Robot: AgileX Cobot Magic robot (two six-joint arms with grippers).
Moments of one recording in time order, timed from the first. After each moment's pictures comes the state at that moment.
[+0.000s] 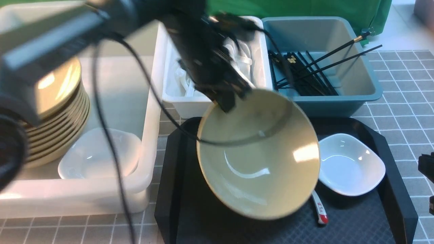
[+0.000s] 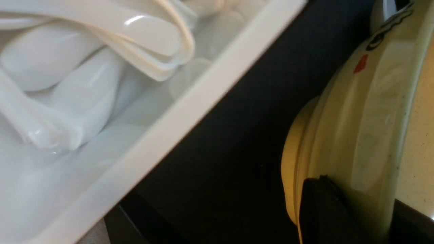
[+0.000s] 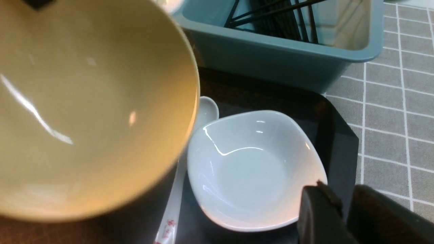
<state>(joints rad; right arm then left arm) 0.16 0.65 -0.41 0.21 0.36 -0.21 -0.41 1.99 -1.87 -0.38 1.24 0.36</state>
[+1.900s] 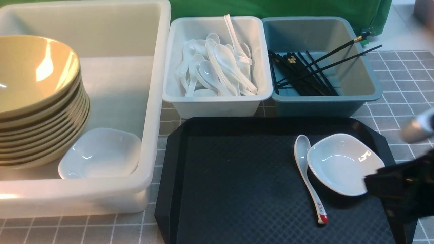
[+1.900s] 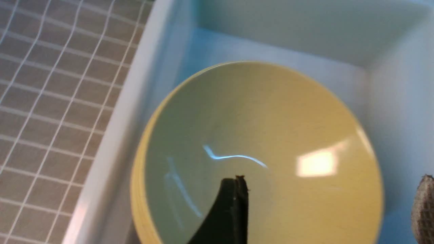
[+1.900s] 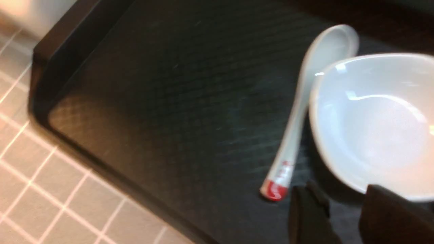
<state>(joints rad) 0.35 0.99 -0.67 0.34 0.67 -0.28 0.40 1.22 -1.53 -0.30 1.10 0.20</state>
